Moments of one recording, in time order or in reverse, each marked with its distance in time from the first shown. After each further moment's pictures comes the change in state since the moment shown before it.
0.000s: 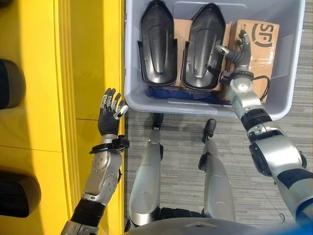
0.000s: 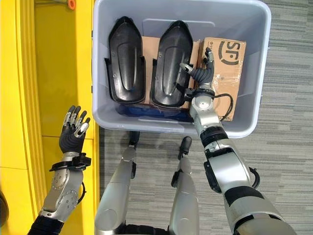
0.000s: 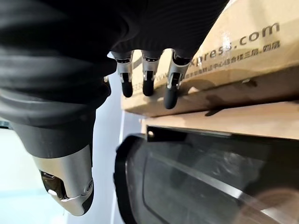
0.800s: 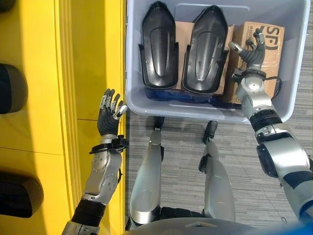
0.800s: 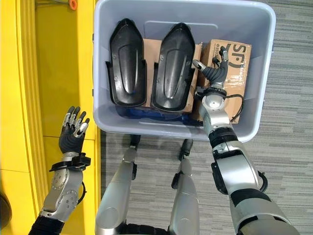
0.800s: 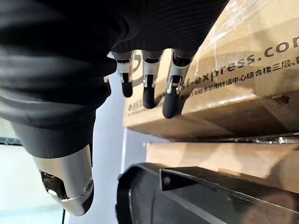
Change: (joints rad) left arm 0.001 -0.010 0.018 0.000 -0.001 0.015 -0.003; right arm -0.018 -0.094 -0.048 -0.028 0.042 0.020 -0.022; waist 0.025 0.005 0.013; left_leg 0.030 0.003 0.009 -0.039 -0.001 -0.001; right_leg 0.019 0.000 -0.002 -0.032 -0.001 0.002
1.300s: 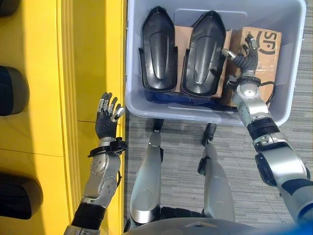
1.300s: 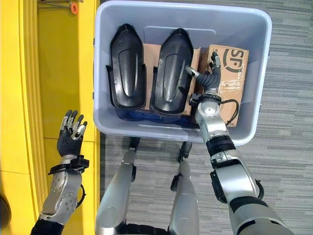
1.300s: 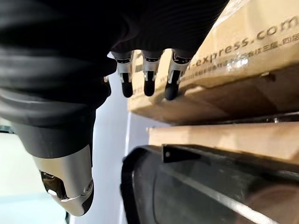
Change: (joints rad) left arm 0.027 -0.021 0.028 0.000 0.000 0.005 0.001; right arm 0.102 0.017 -0.005 -0.146 -0.039 0.048 0.003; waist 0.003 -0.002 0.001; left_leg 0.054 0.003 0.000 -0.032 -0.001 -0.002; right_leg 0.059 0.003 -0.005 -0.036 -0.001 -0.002
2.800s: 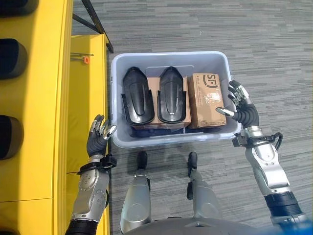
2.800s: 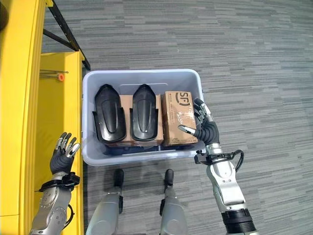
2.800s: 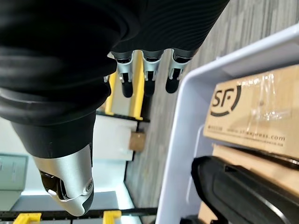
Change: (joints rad) left arm 0.117 -0.030 0.122 0.062 0.051 0.090 -0.087; right arm 0.787 0.017 -0.050 -0.810 -0.118 0.003 0.364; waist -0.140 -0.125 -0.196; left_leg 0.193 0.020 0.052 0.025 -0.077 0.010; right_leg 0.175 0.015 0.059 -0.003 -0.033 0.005
